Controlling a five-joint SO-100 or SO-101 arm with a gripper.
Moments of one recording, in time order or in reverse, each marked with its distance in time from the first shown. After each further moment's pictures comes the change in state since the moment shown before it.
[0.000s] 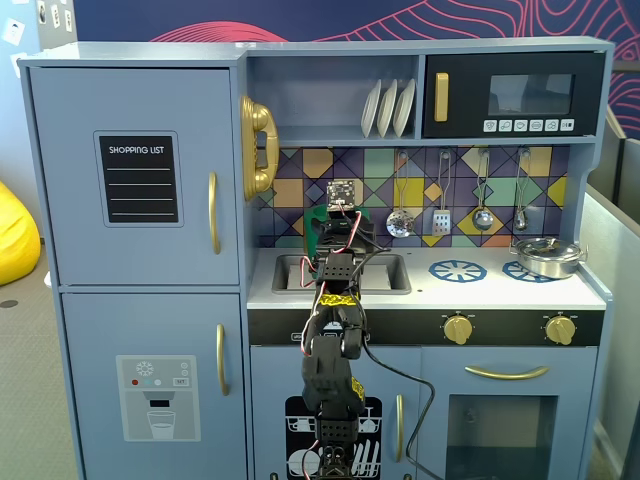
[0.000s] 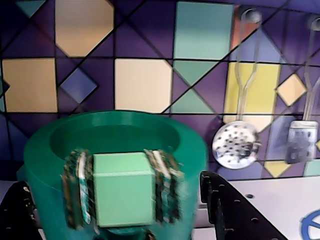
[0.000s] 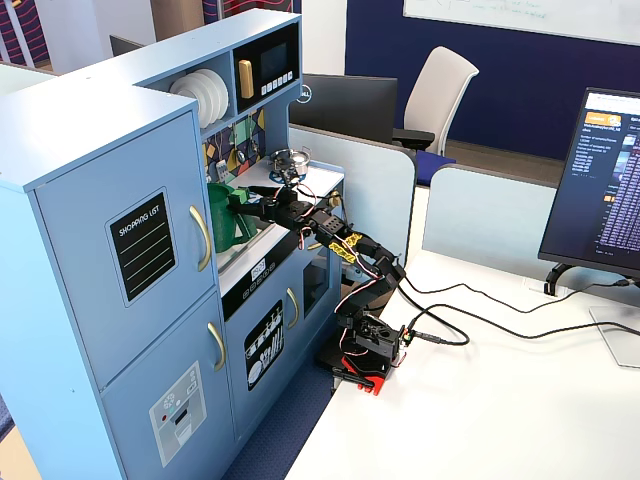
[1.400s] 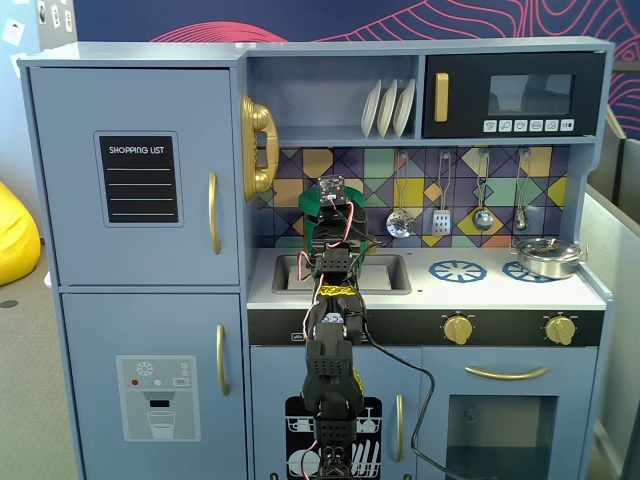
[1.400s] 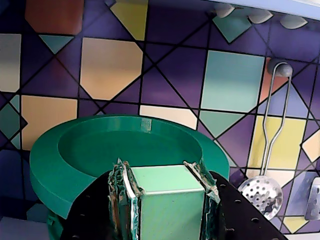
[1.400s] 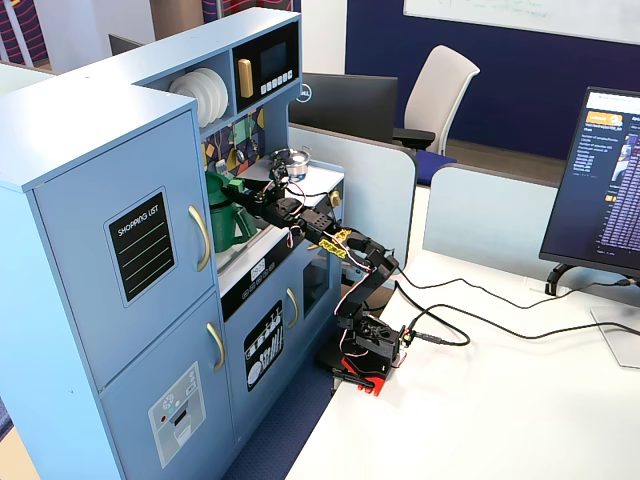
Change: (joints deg) arm -2.6 -7.8 -5.0 -11.0 -2.8
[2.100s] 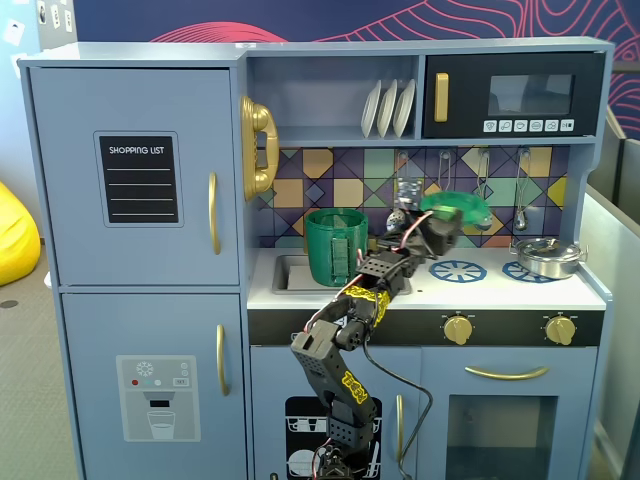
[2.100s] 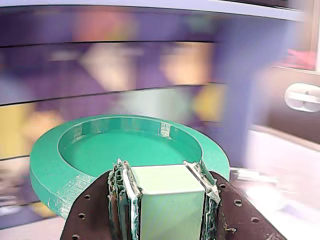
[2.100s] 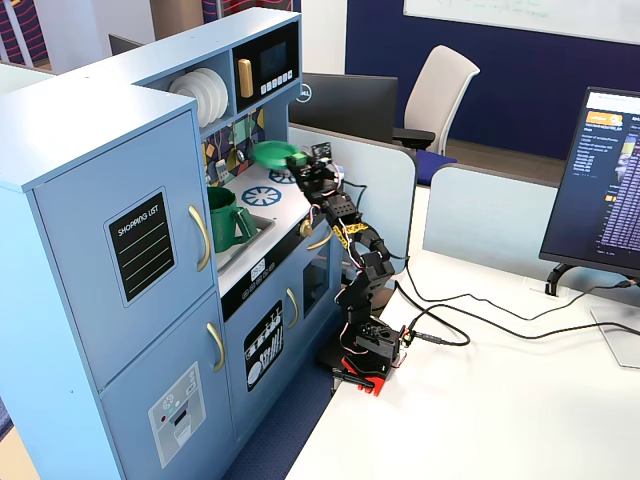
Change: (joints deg) arm 33.7 -0.7 -1.7 2.3 4.8
